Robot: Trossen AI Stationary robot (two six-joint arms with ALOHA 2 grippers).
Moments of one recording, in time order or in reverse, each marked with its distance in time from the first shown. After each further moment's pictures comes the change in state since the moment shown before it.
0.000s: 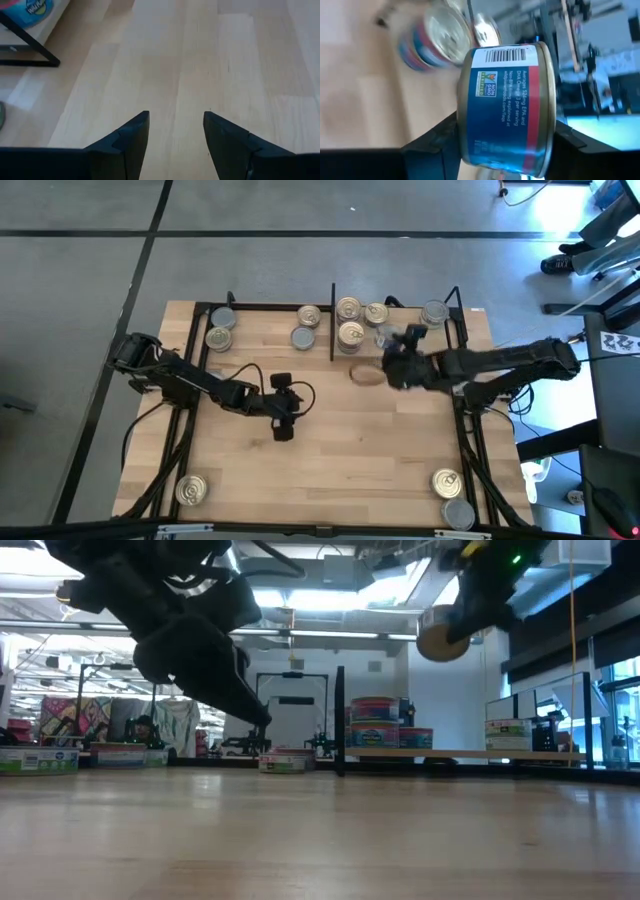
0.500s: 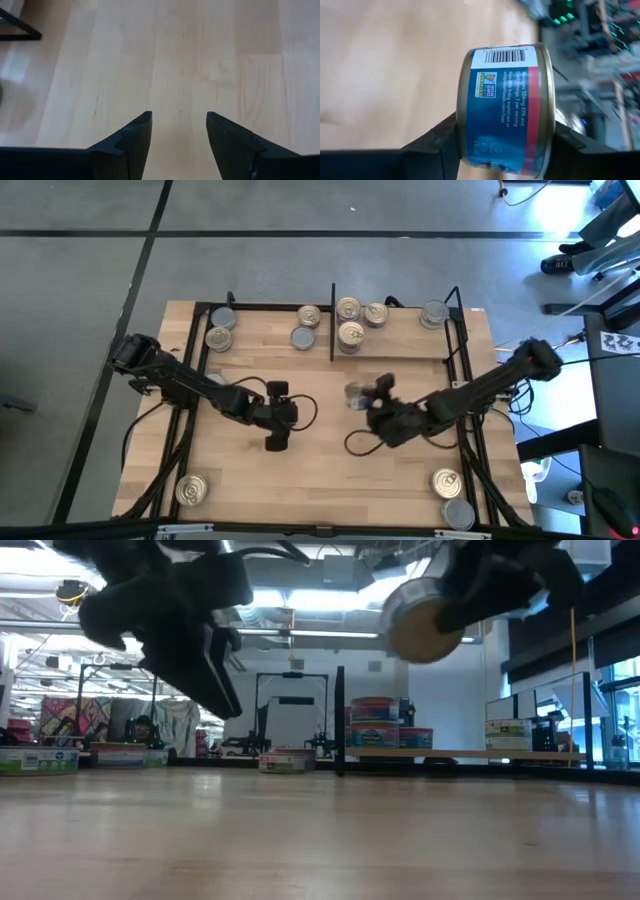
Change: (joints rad) left arm -0.100 0.002 0.186 -0.433 0.005 -0.108; right arm 0.383 0.177 0.000 0.231 -0.147 -0.017
